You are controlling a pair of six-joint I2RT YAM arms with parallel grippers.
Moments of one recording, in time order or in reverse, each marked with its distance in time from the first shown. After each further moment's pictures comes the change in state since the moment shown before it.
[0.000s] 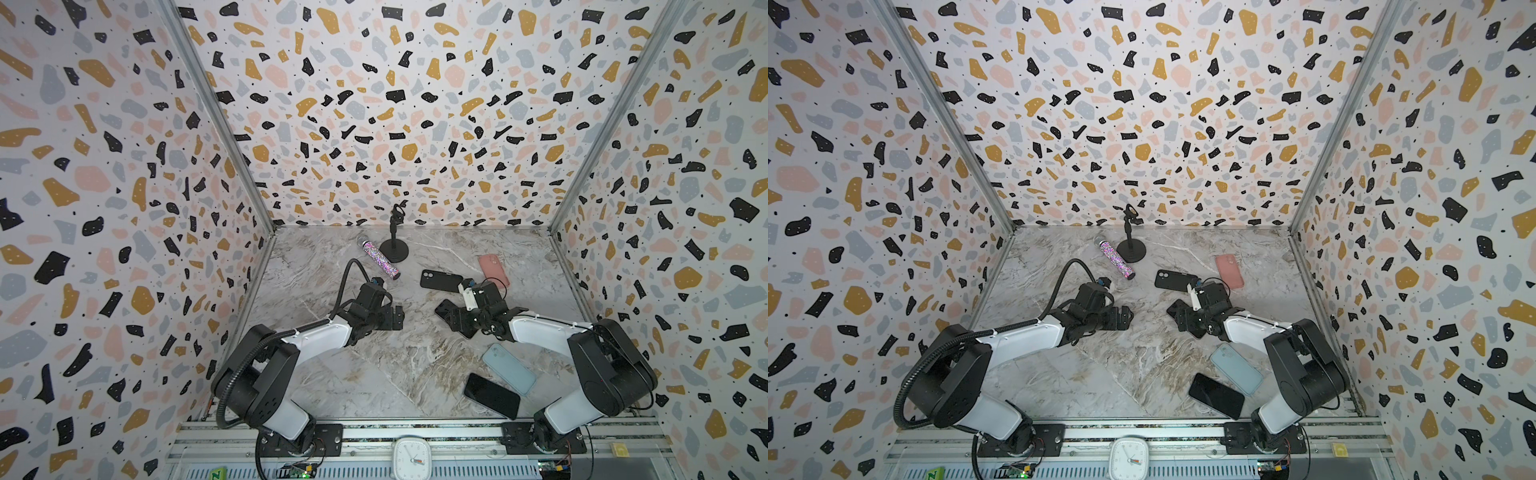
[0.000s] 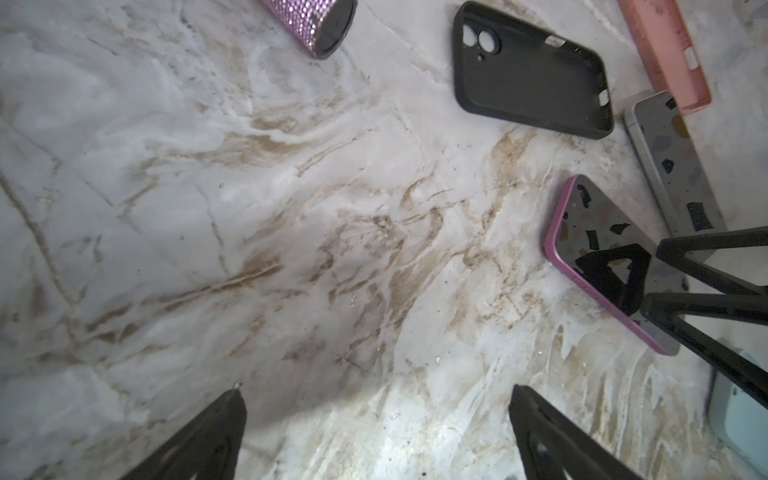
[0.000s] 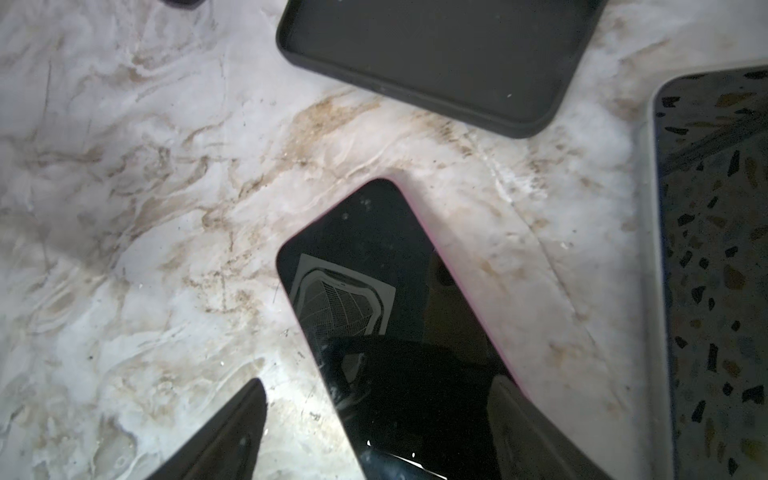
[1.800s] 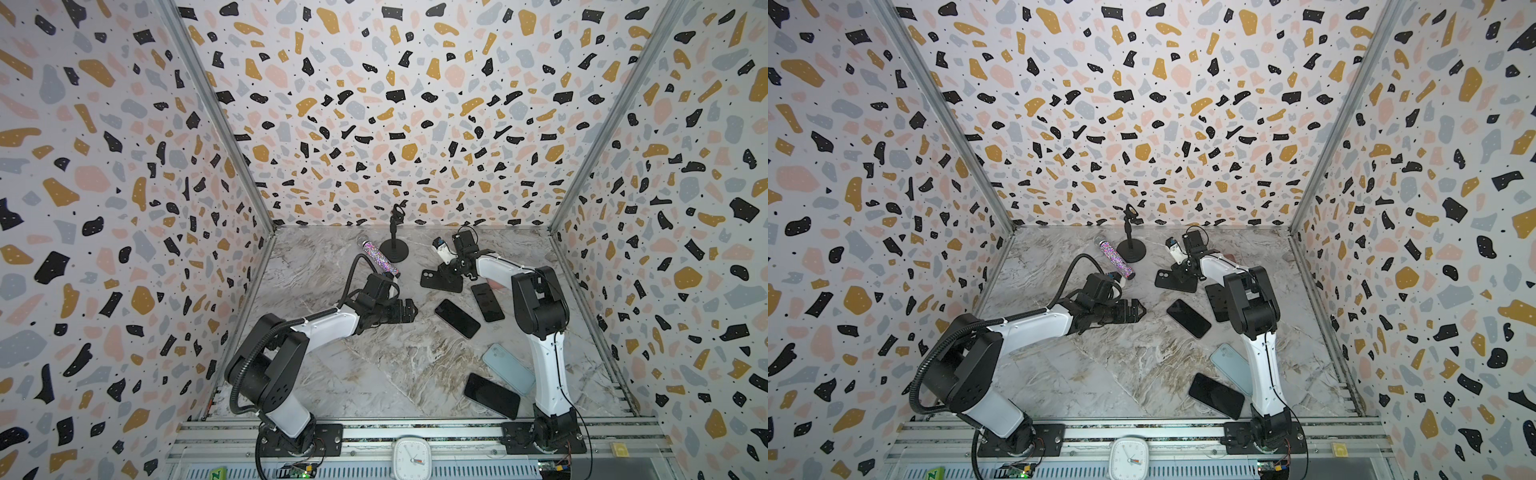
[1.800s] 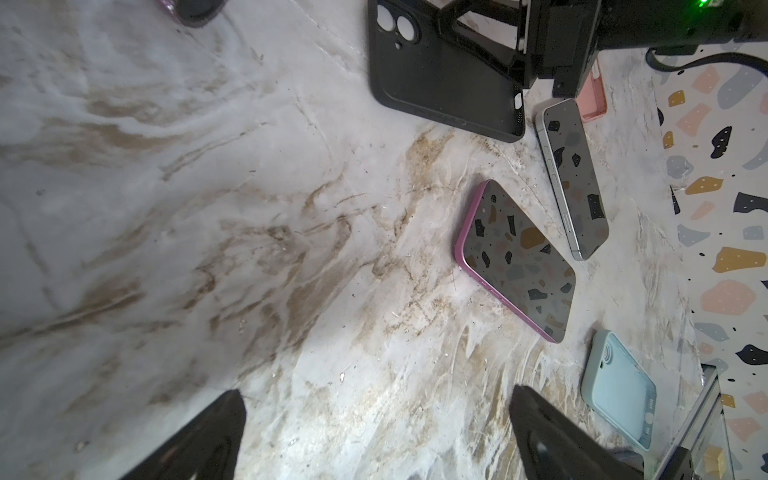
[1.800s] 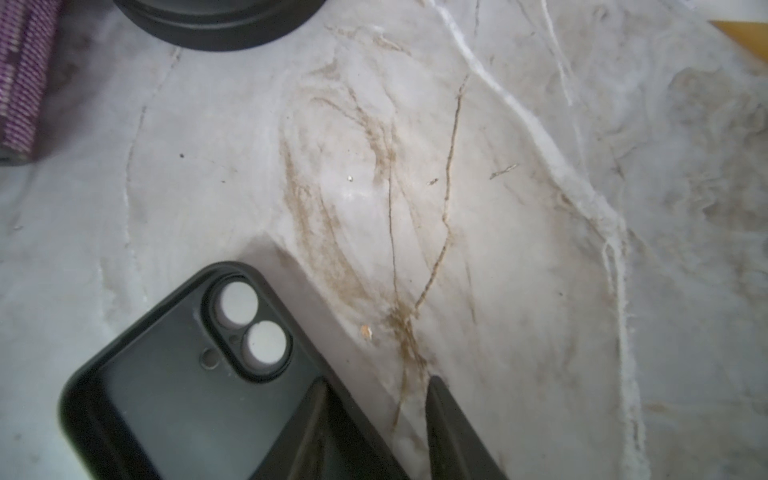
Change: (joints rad) left arm -0.003 0.094 0.119 -0.036 0.183 -0.071; right arm -0.082 0.704 0.929 -0.279 -0.049 -0.627
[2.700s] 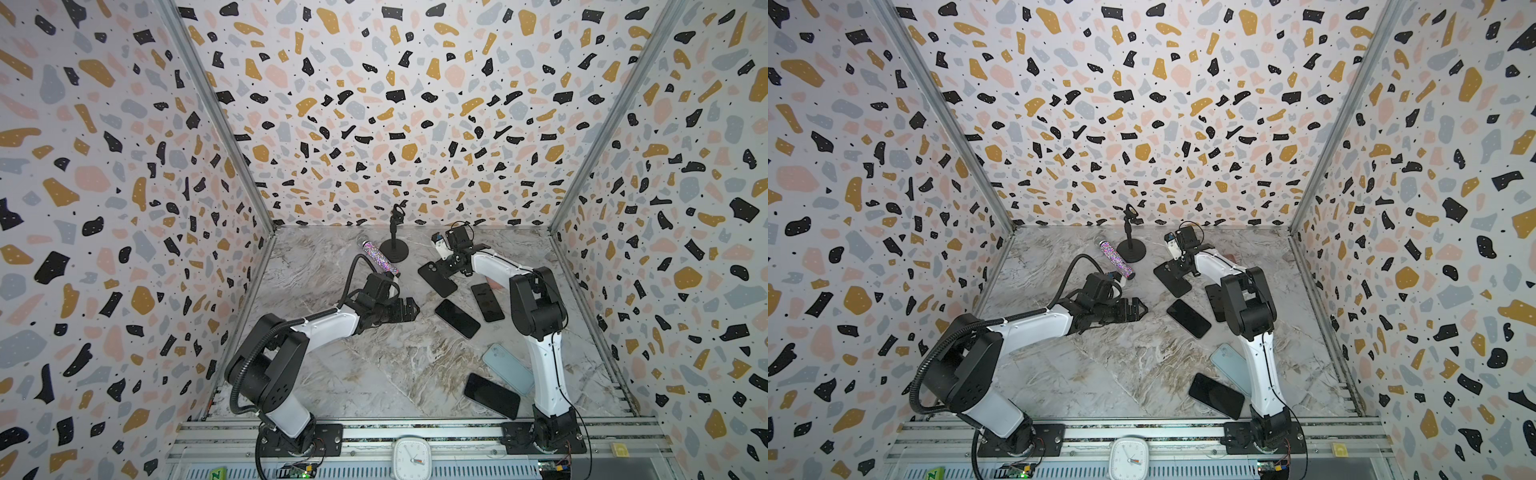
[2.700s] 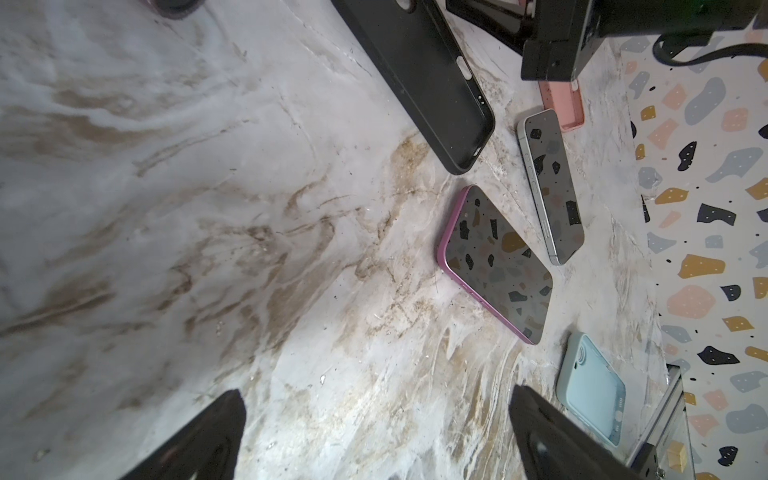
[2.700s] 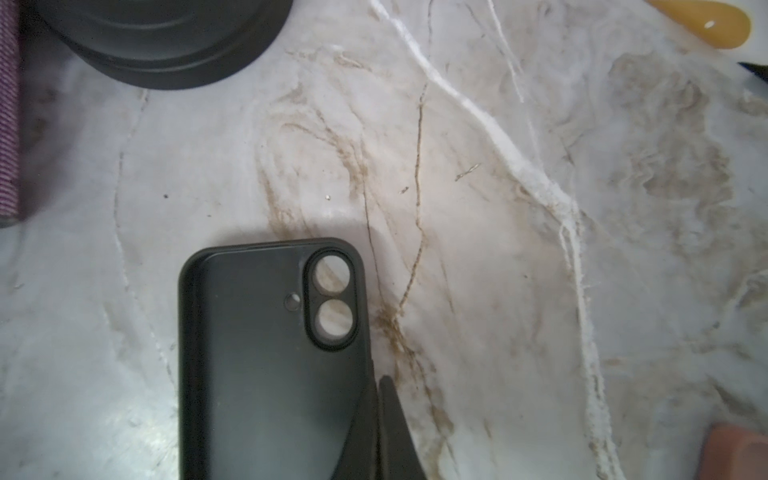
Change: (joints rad) left arm 0.000 0.000 -0.002 0.024 0.029 -0.042; right arm 0.033 0.005 0.098 -0.114 0.126 0.145
